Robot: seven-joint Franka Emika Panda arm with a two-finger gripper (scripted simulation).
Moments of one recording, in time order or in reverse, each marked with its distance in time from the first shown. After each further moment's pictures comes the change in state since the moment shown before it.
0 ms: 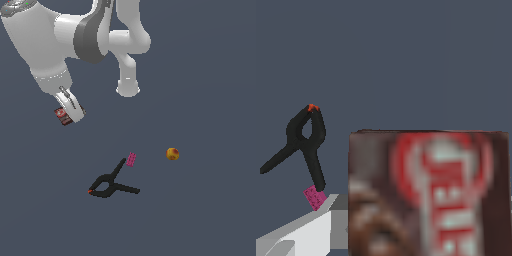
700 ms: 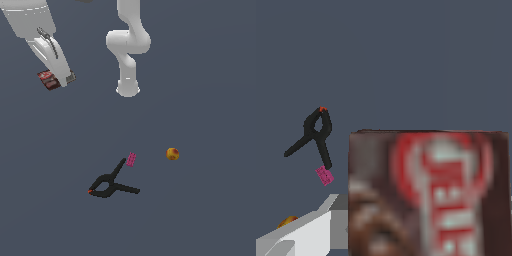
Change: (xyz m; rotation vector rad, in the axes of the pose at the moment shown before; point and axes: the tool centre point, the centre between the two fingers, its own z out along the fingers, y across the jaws) arm -0.015 0.032 -0.119 -0.001 0.002 0.000
